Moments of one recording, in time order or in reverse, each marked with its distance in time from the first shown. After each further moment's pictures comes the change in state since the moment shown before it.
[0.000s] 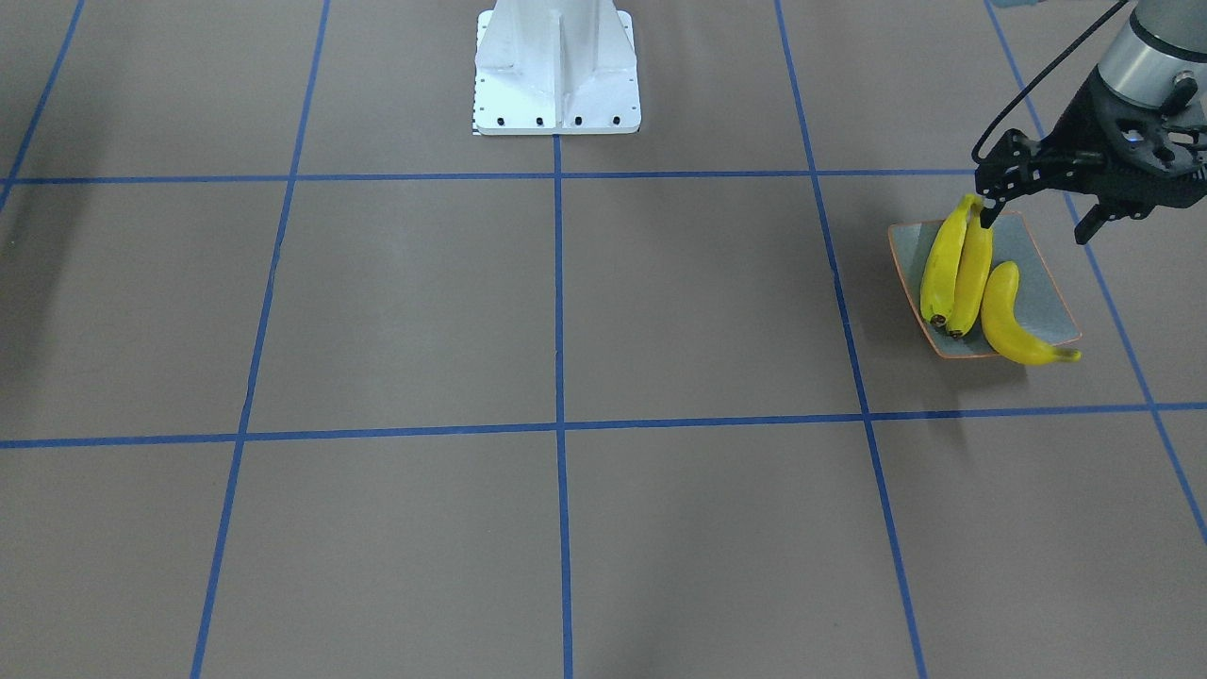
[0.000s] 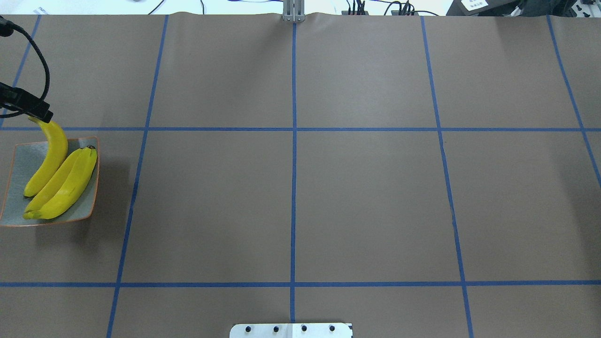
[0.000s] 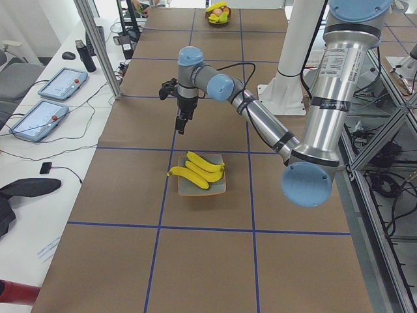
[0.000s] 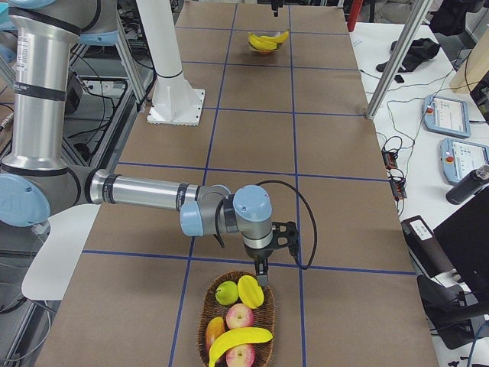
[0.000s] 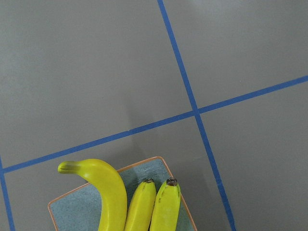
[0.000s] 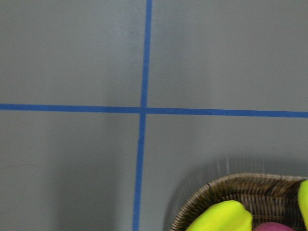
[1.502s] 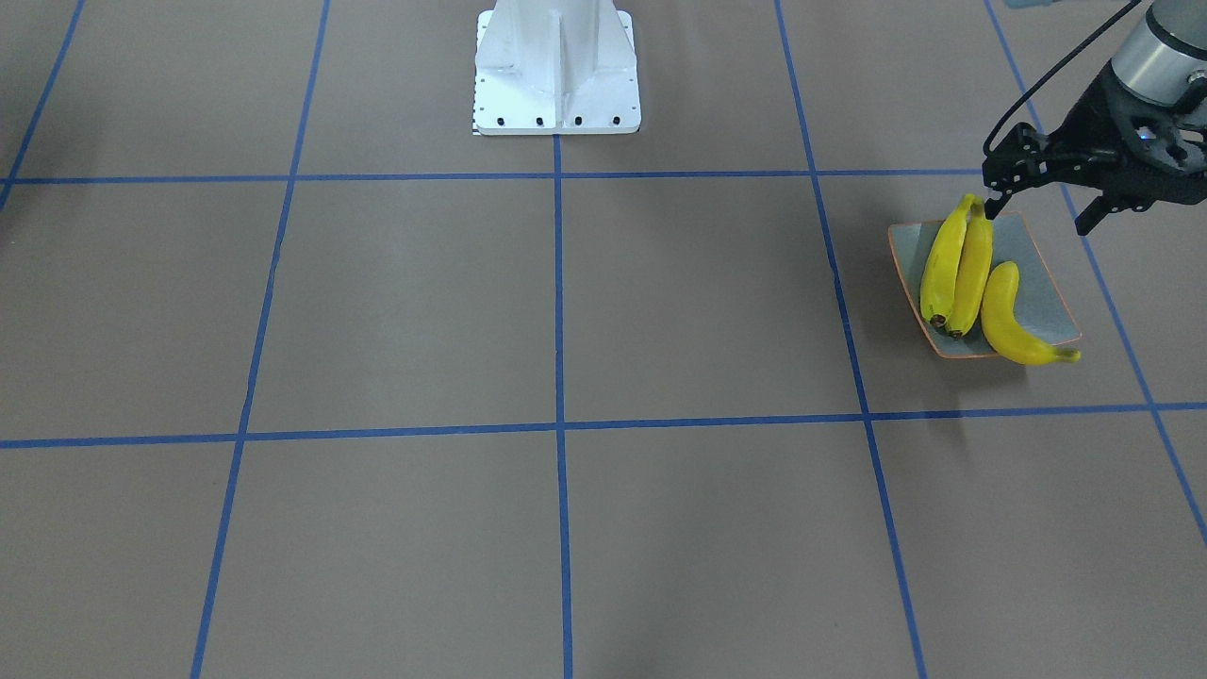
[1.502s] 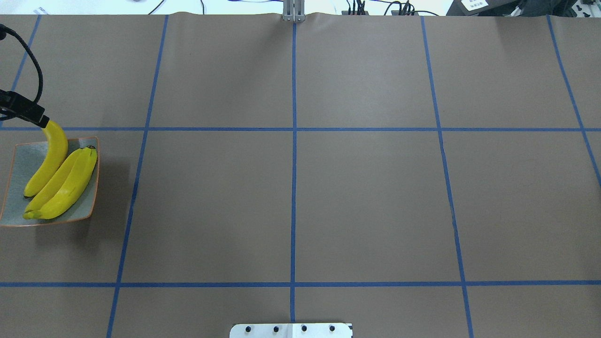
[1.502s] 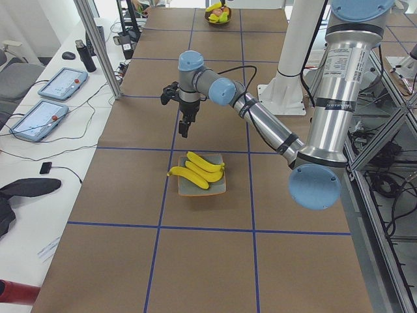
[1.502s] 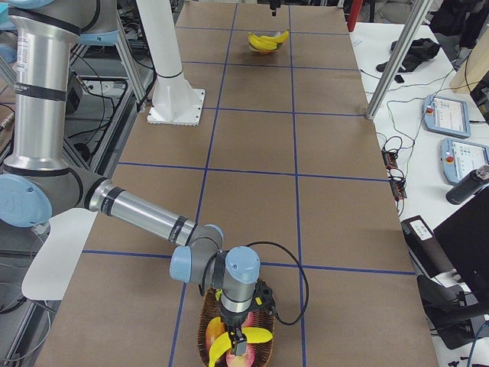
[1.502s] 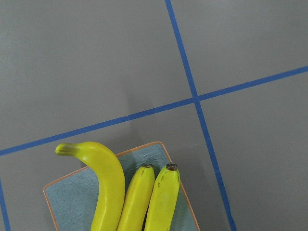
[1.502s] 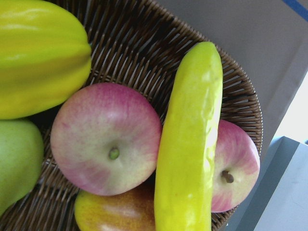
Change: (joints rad) left arm -0.009 0.019 -0.003 -0.007 -0.036 -0.007; right arm 0.008 0.053 -0.320 0.016 -0.228 -0.407
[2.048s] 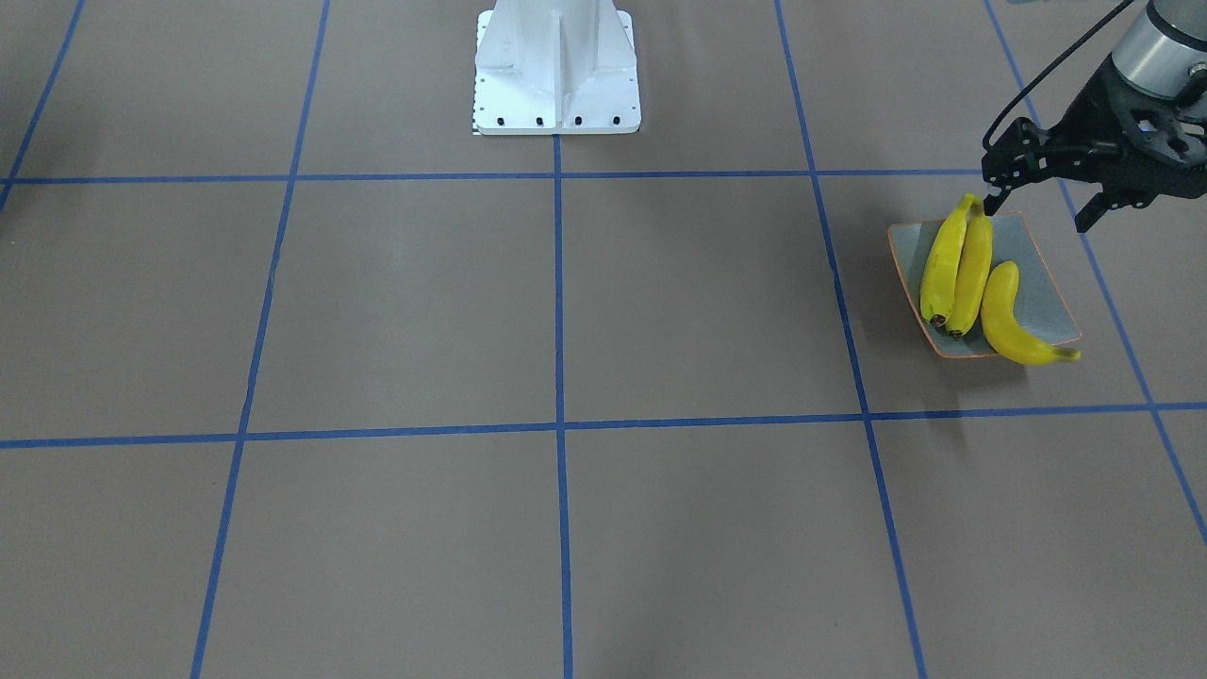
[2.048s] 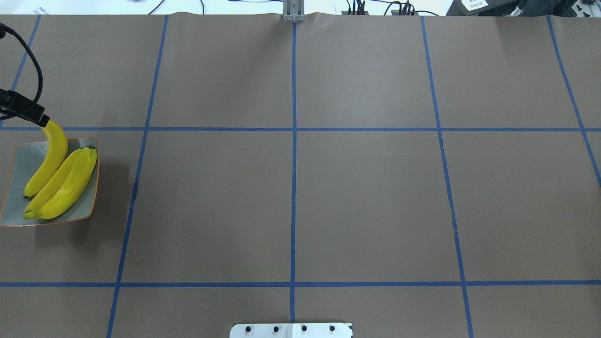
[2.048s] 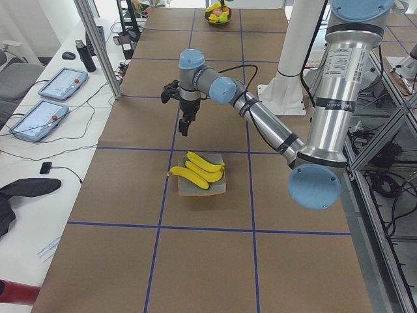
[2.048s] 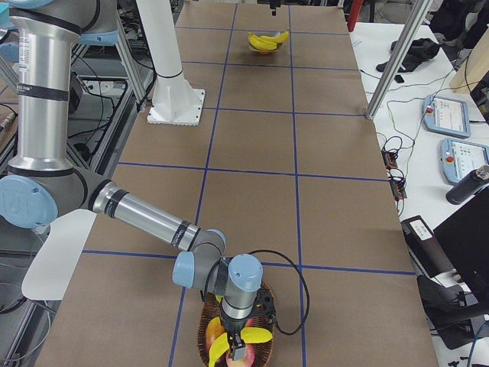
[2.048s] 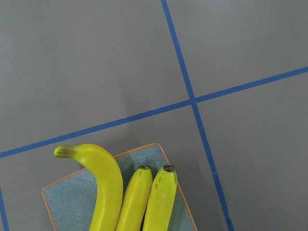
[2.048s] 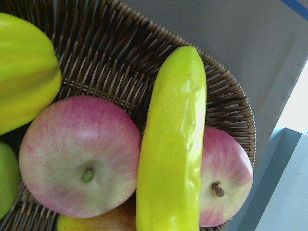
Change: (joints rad) left arm -0.001 -0.001 -0.010 0.000 0.000 -0.001; right arm 0.000 0.013 -0.048 -0.001 0.018 0.032
